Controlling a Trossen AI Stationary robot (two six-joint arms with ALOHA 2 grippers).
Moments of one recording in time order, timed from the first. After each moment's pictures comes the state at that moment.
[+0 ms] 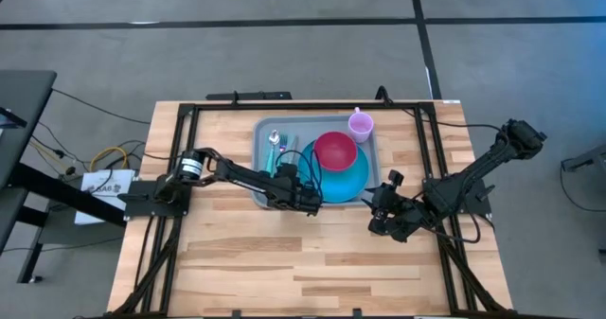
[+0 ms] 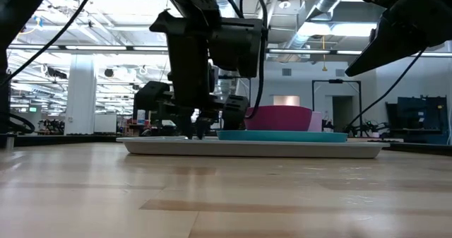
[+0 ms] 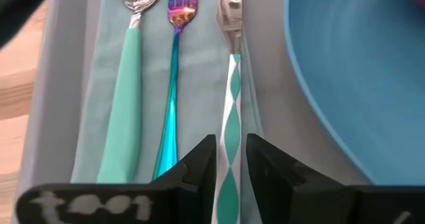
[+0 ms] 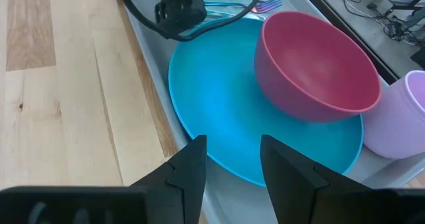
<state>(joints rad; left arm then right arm) -0.11 2.16 1.50 -0.97 -0.74 -1.50 0.59 1.21 0.67 -0.53 0.81 0.62</state>
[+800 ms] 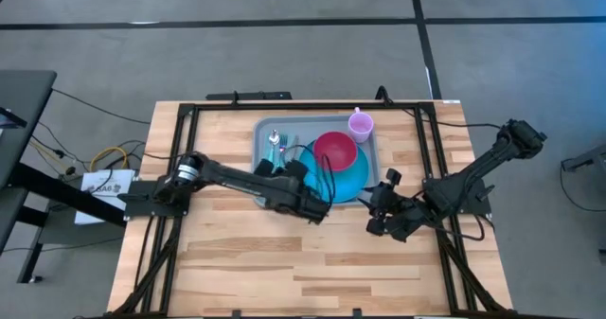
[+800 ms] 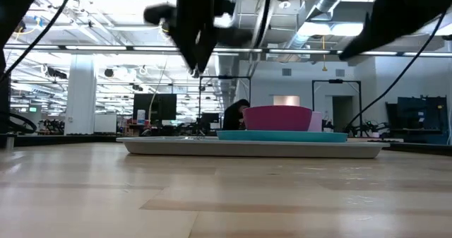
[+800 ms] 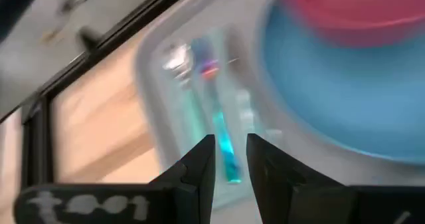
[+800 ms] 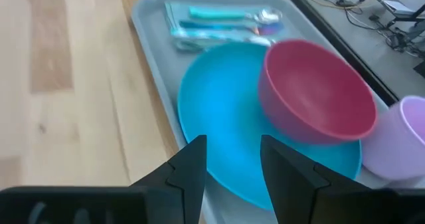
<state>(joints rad) -0.21 2.16 1.96 -1.58 -0.74 -1.32 0.59 1.21 0.75 -0.55 0.81 0.57</state>
